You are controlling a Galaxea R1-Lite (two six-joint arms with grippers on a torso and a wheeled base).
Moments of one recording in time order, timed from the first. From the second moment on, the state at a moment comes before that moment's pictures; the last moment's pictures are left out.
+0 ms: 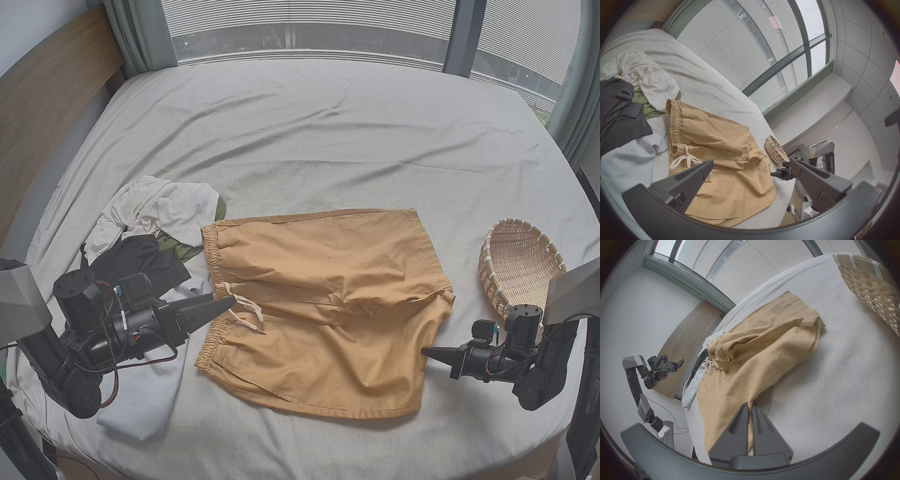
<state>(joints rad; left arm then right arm) -0.21 1.96 -0.35 -1.55 -0.70 -0.52 0.11 2.27 -0.28 -1.54 0.67 0.26</state>
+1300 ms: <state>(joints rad) -0.20 1.92 -0.36 -1.55 -0.70 -0.52 0.23 2.37 -0.23 -1.55 0.67 0.27</state>
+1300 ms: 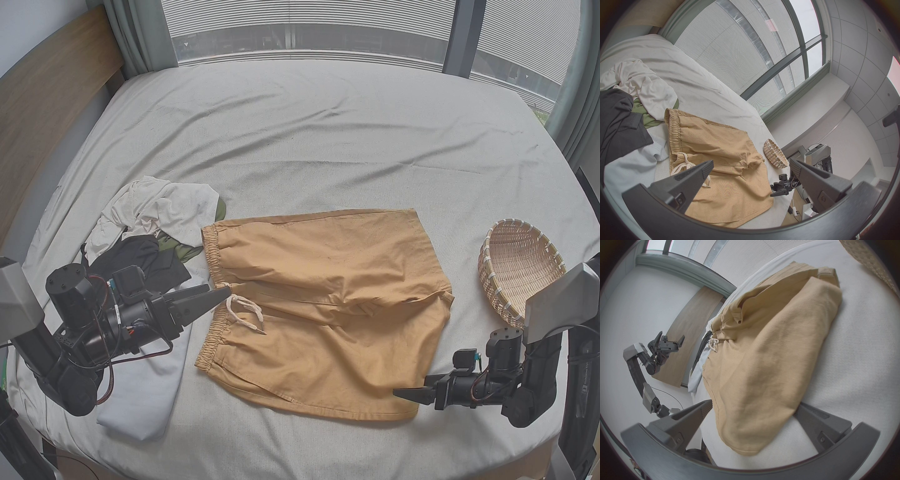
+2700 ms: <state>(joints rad) -0.20 1.92 -0.36 -1.55 -0.70 -0.52 0.33 1.98 -0.16 -1.54 0.72 0.53</state>
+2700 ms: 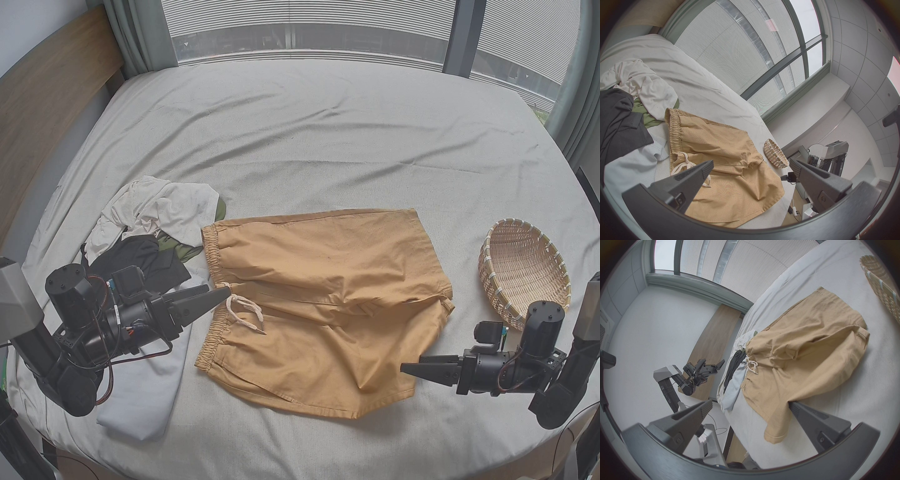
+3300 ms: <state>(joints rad) -0.19 1.92 -0.36 -1.55 -0.70 -0.52 0.40 2.20 -0.41 -1.54 0.69 0.57</state>
